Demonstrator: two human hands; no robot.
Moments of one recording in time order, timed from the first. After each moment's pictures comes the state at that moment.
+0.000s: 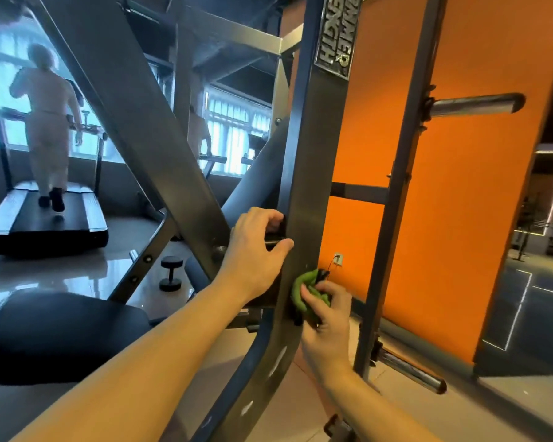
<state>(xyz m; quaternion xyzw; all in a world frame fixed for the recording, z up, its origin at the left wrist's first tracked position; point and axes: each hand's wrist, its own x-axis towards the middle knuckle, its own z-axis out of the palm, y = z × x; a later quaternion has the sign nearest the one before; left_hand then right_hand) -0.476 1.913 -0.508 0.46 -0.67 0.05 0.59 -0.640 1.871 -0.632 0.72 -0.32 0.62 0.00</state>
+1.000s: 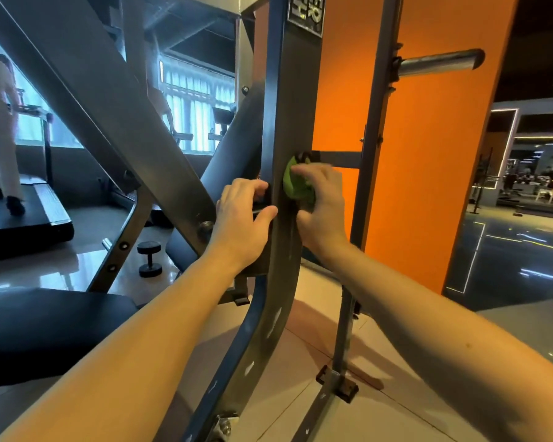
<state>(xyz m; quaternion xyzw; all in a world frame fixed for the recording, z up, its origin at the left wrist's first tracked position) -0.472 1.910 -0.510 0.45 -0.69 0.05 0.57 -0.627 1.882 -0.495 0.72 -0.32 0.61 0.06</state>
